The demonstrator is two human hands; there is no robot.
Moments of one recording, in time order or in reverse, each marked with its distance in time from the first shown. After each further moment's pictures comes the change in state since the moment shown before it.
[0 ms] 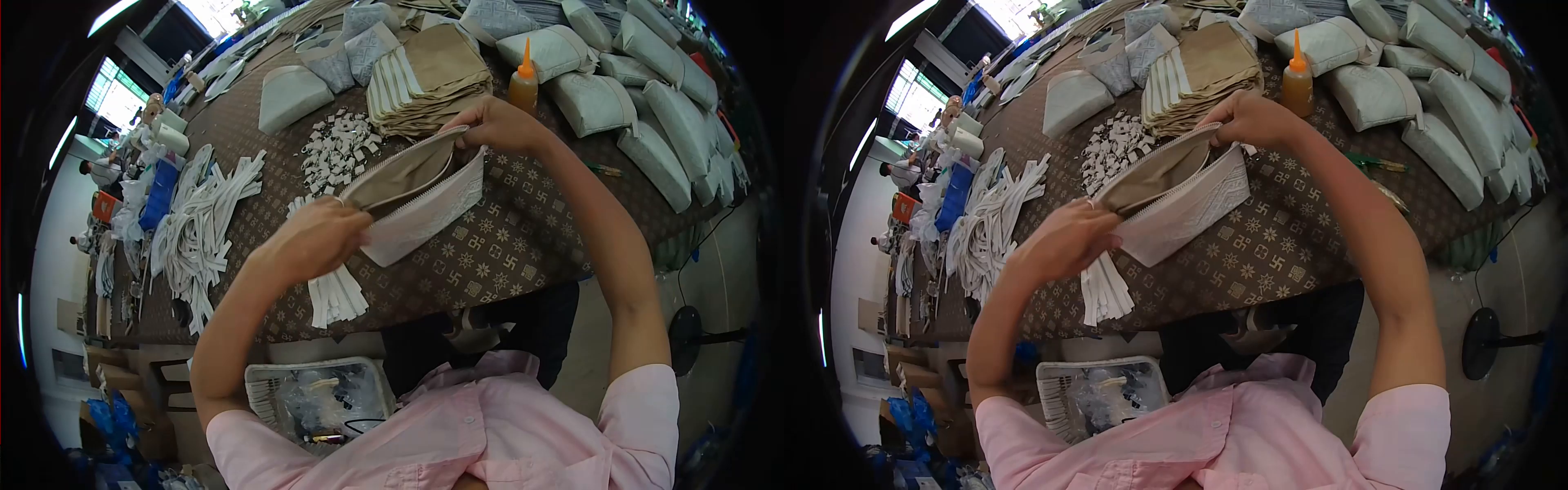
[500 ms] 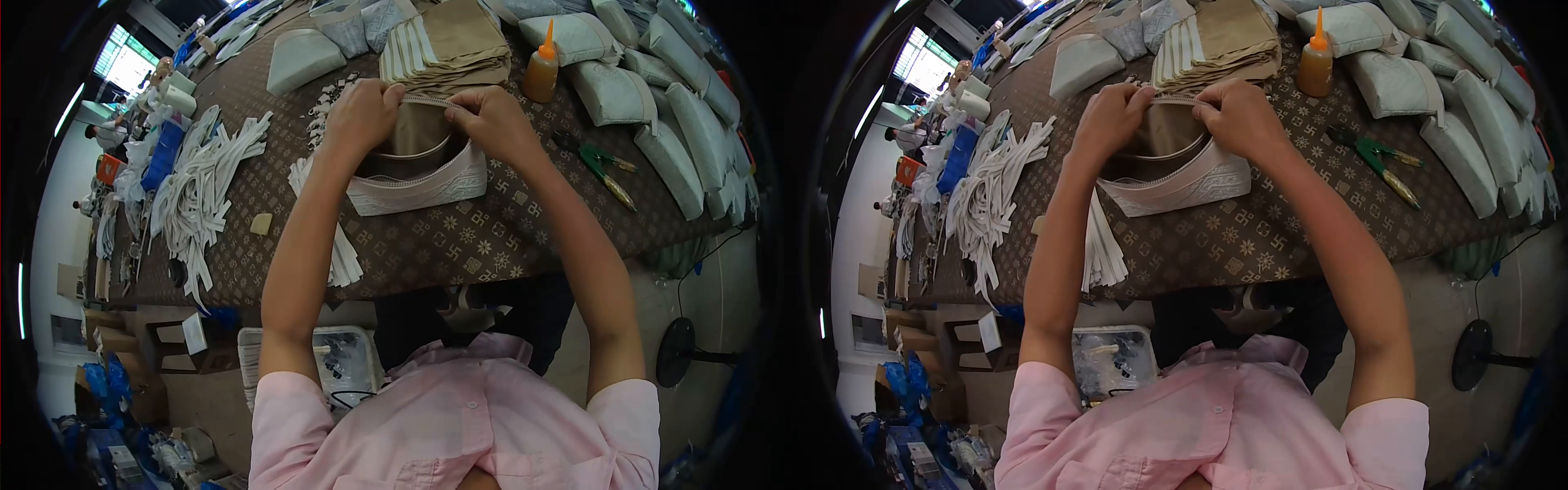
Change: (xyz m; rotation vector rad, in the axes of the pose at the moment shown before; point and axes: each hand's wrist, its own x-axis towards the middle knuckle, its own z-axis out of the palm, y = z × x) left_hand 0.095 -0.034 0.024 -0.122 0.531 -0.686; right_hand -0.016 -0.034 0.054 -0.228 0.449 0.116
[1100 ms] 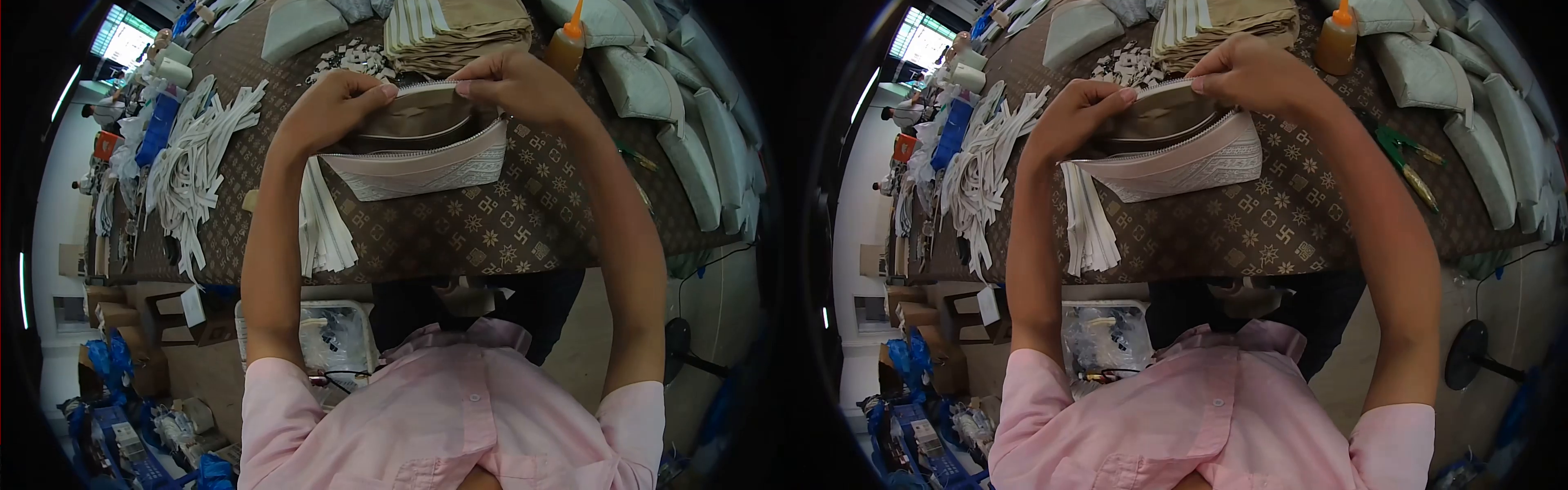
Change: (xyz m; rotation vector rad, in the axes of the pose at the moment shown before) left_hand -0.018 -0.024 -0.020 -0.489 -0.390 -0.075; right_hand 0.023 0.007 -0.020 0.187 -0.291 -0.052
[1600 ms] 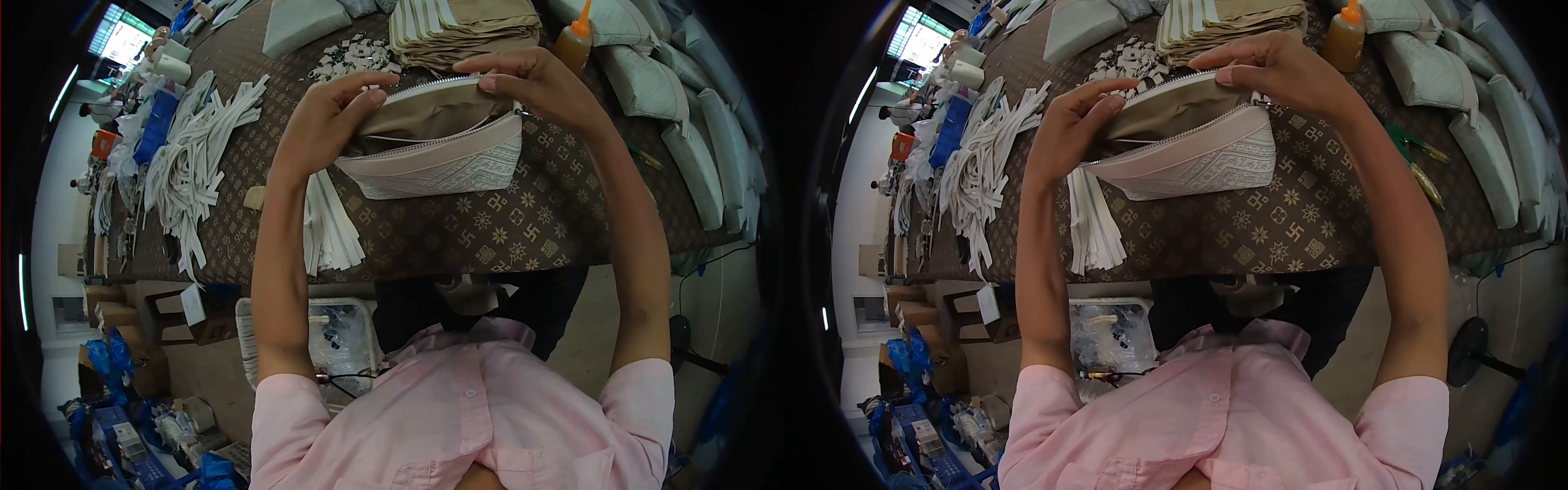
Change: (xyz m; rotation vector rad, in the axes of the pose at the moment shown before) left_hand -0.023 -0.016 0.004 -0.052 0.159 0.167; right_hand 0.001 0.024 -0.008 0.029 -0.096 -0.205
